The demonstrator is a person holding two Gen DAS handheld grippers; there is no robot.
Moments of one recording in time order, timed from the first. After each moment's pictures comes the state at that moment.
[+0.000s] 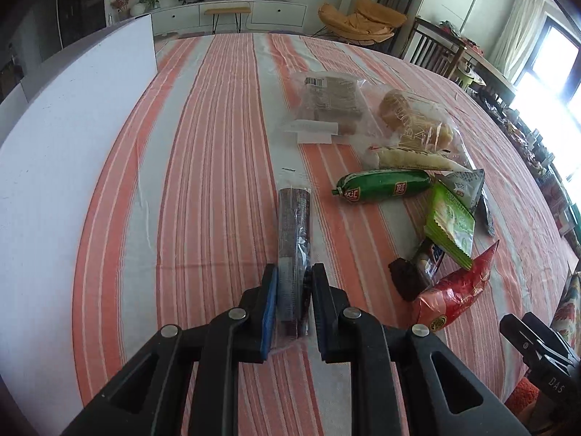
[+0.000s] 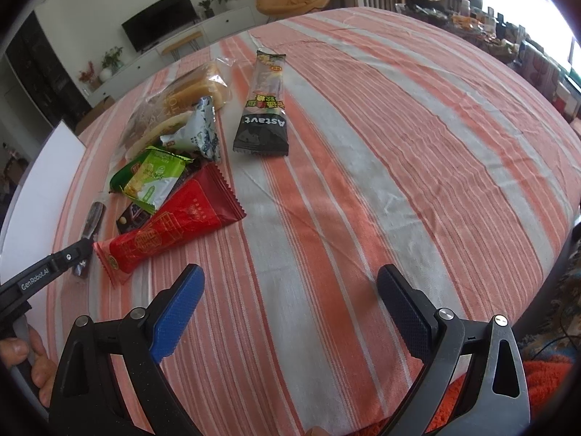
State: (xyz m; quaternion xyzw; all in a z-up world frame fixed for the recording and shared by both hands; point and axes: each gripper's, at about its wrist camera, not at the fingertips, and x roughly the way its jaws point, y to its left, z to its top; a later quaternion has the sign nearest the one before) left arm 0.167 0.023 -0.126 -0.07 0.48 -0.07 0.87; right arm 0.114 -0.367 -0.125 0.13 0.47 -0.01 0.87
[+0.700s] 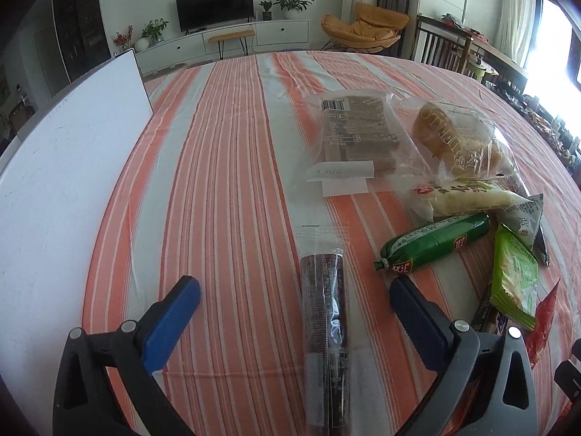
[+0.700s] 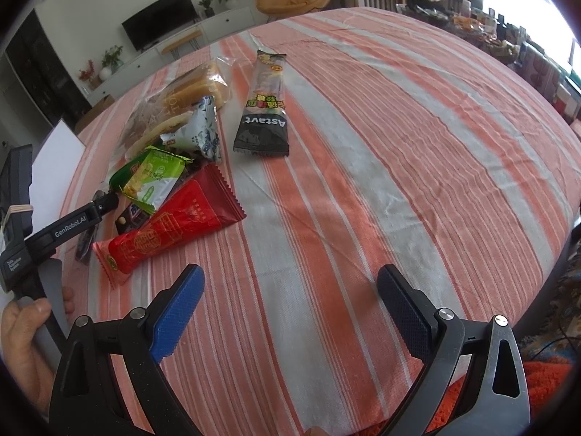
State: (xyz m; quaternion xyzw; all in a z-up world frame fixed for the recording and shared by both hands) left arm 0.217 0.014 -0.145 0.01 0.46 -0.02 0.89; right arm 0.115 -0.368 -0.125 0.13 0.47 -0.01 0.87
